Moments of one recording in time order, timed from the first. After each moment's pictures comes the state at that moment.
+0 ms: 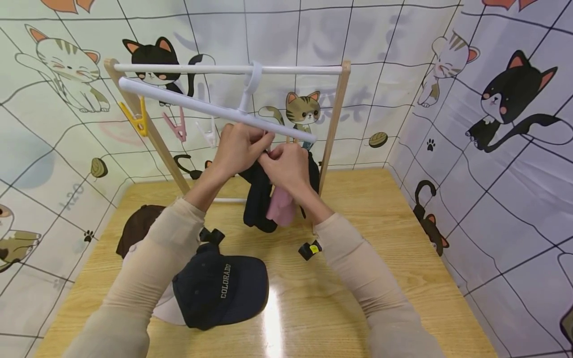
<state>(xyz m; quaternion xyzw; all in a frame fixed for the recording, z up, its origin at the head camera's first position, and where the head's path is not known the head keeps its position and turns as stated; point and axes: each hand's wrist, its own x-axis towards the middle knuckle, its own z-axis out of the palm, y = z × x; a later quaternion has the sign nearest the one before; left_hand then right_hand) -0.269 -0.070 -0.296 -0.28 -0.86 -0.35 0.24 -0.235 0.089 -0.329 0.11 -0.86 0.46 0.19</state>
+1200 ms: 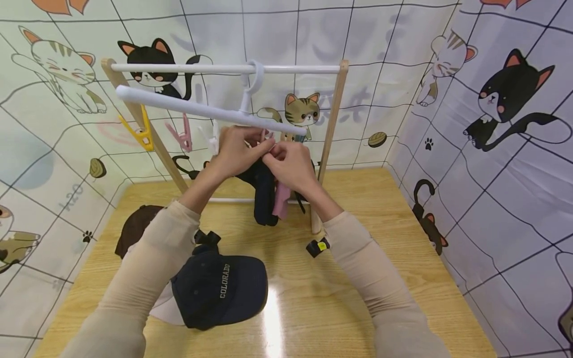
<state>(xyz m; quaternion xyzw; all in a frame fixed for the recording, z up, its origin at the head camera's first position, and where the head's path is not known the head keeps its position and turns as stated) -0.281 -0.069 -0.303 -0.33 -0.82 -0.43 0.21 -0.257 0.114 -0.334 0.20 -0.84 0.49 0.15</state>
